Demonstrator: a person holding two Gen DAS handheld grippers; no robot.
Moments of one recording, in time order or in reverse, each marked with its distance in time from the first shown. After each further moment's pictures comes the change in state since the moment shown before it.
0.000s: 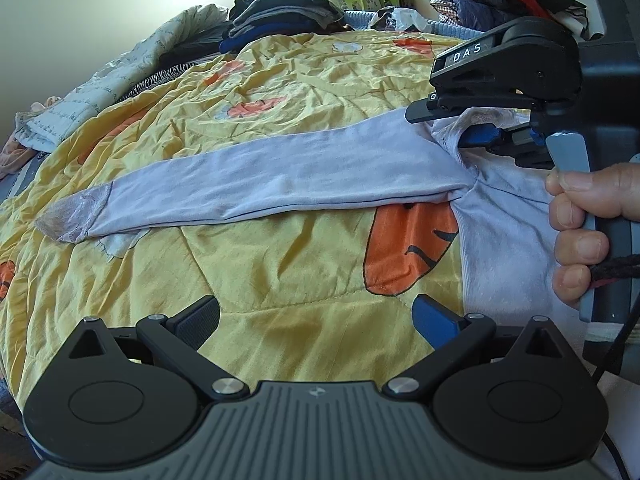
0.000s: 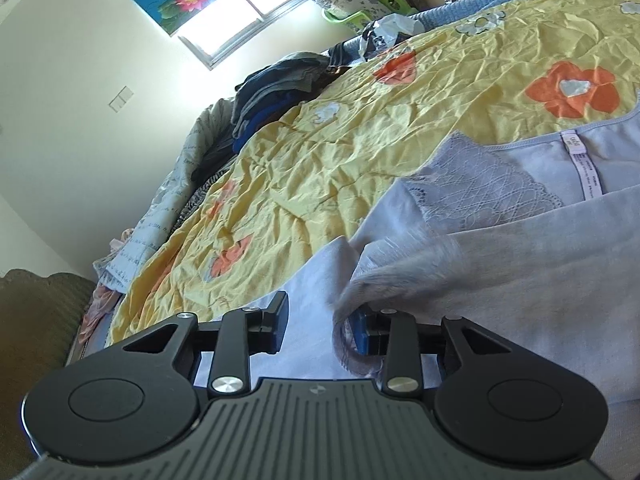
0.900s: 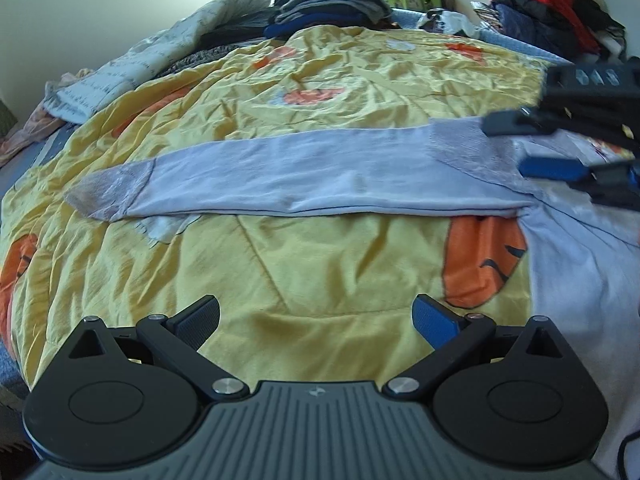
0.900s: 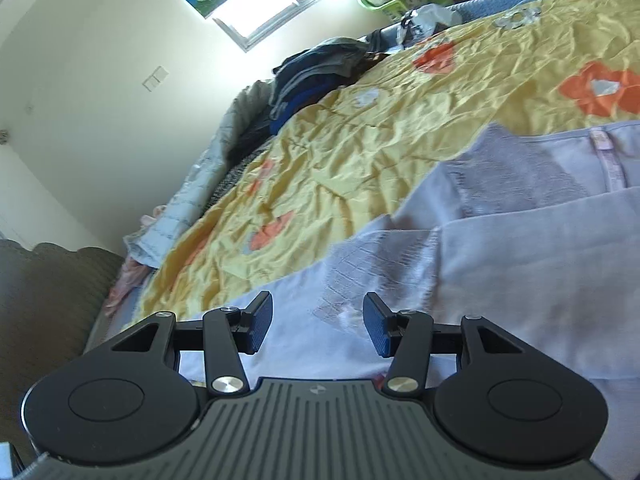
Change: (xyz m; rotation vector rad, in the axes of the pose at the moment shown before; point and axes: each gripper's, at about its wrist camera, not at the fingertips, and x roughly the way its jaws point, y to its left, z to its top) left arm 0.013 0.041 0.003 -0.109 0.027 0.062; right arm -0.014 0.009 -0.006 -0.046 0.050 0.088
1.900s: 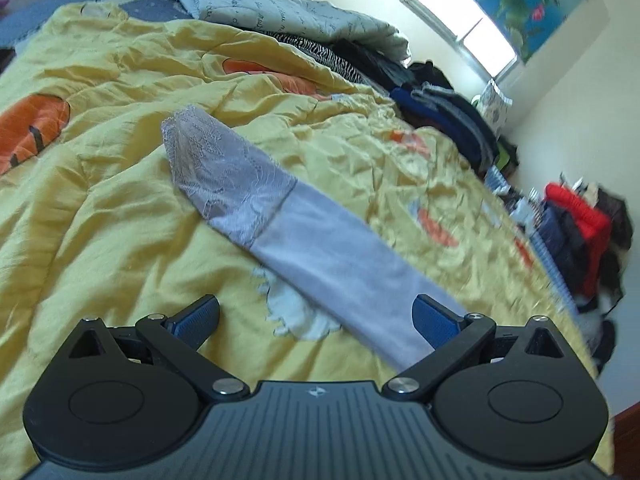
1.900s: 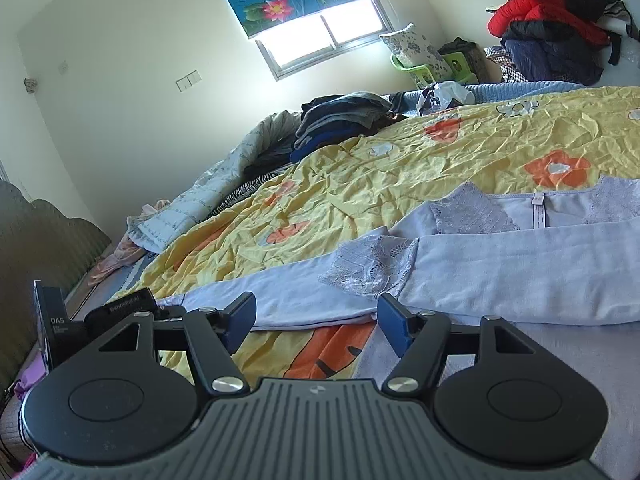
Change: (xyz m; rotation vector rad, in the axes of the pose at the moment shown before) left arm 0.053 0.177 0.017 -0.734 -0.113 -0.263; right arm -0.100 0.037 -0.055 -0.230 -0.135 -0.042
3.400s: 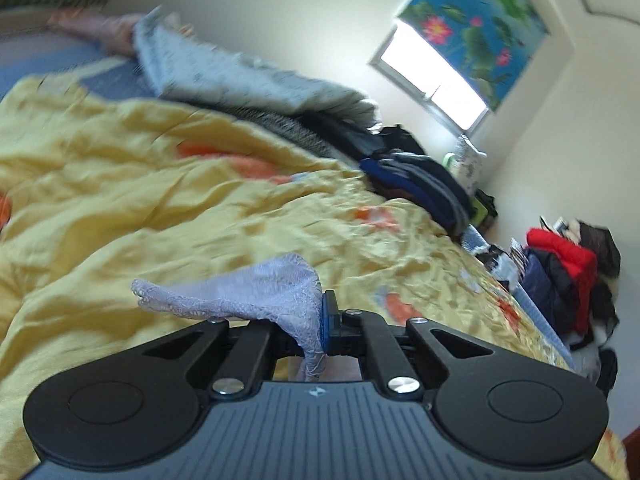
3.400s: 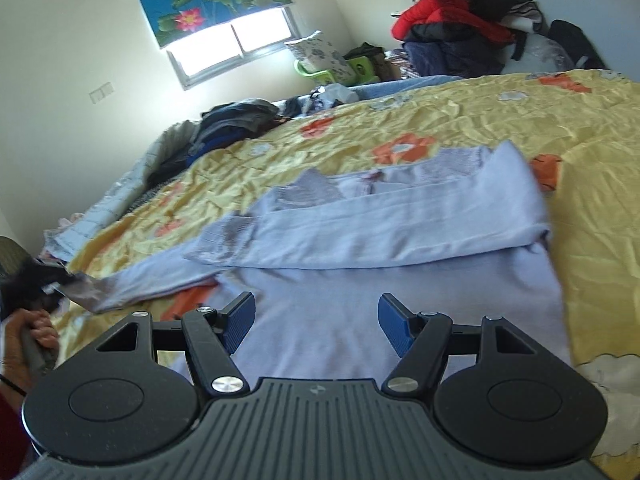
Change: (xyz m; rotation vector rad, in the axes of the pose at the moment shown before) left arm 0.009 -0.045 0.018 0.138 -0.237 -0.046; right arm -0.069 -0.076 -0.038 0.066 -0.028 -0.291
